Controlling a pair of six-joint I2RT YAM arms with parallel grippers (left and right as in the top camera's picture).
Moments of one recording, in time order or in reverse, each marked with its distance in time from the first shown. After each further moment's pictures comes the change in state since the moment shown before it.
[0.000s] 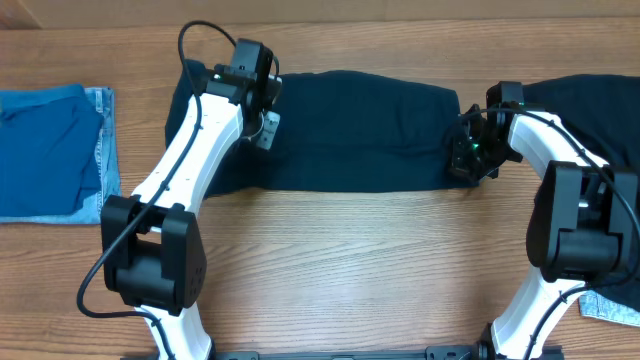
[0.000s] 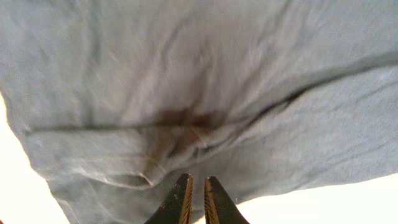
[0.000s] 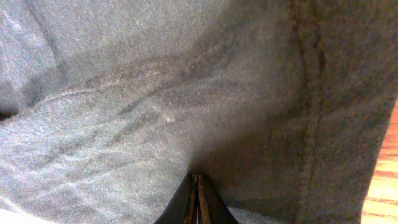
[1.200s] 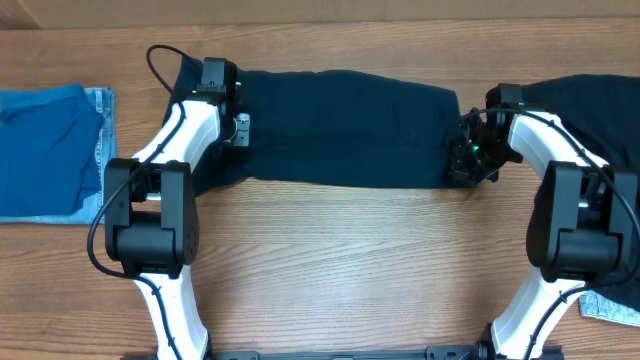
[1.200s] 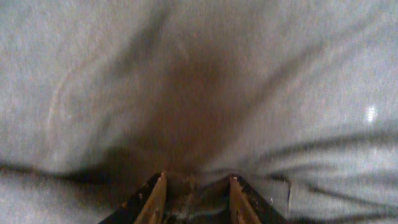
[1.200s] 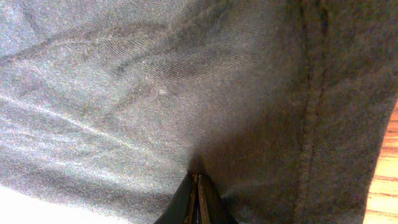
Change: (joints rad) left arm 0.162 0.182 -0.099 0.317 -0.006 -0.111; right arm 0.000 0.000 0.000 -0.037 -0.003 0.000
